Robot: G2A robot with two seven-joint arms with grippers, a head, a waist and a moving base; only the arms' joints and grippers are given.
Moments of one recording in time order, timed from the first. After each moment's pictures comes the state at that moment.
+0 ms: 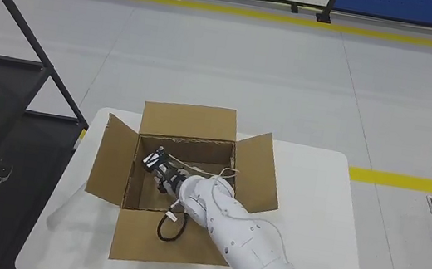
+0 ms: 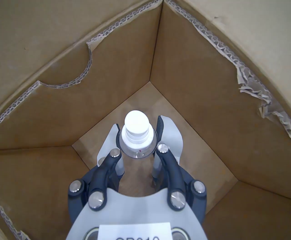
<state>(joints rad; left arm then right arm) 1.69 -1.16 -2.09 -1.99 -0.12 -0.39 -0.19 -0.33 -1.83 0.64 -0.52 -1.15 -0.23 0.37</state>
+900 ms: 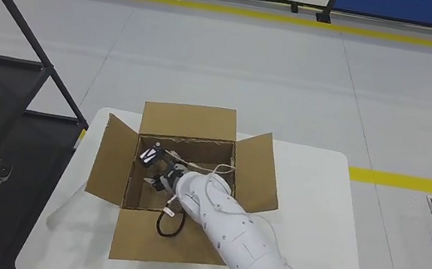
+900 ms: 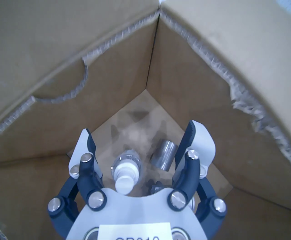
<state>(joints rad) 1.69 -1.16 -2.09 -1.99 -0.12 -0.39 -0.19 -0.28 -1.89 0.64 -0.41 -1.19 -0.22 0.22</state>
